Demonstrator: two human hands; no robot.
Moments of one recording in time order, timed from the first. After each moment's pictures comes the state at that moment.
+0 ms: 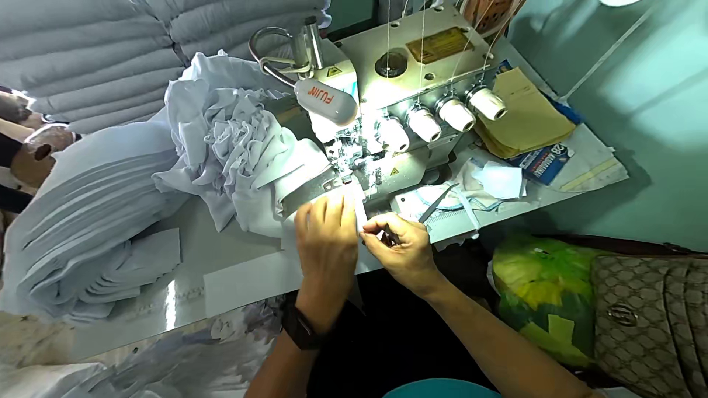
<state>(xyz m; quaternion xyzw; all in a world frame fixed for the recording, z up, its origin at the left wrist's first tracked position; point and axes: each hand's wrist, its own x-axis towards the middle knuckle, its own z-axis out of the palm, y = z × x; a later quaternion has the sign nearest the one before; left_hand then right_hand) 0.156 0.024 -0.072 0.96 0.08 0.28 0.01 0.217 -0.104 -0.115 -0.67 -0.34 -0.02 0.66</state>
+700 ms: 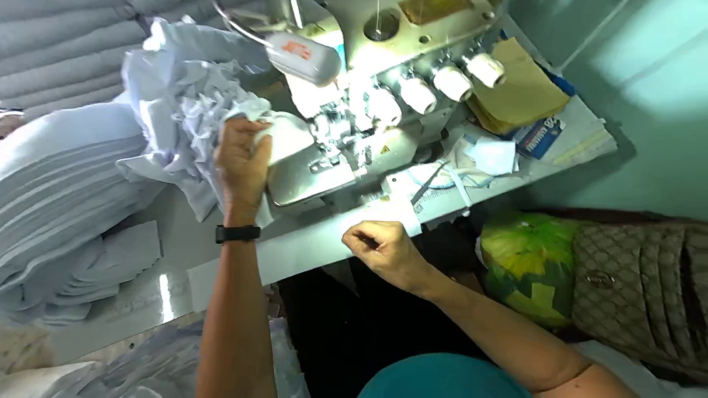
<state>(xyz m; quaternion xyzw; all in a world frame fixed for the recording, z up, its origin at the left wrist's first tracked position) 0.201 0.157 -0.085 0.83 0.05 0.32 0.46 0.197 -0.123 -0.123 -0.75 -0.36 0.12 0.54</state>
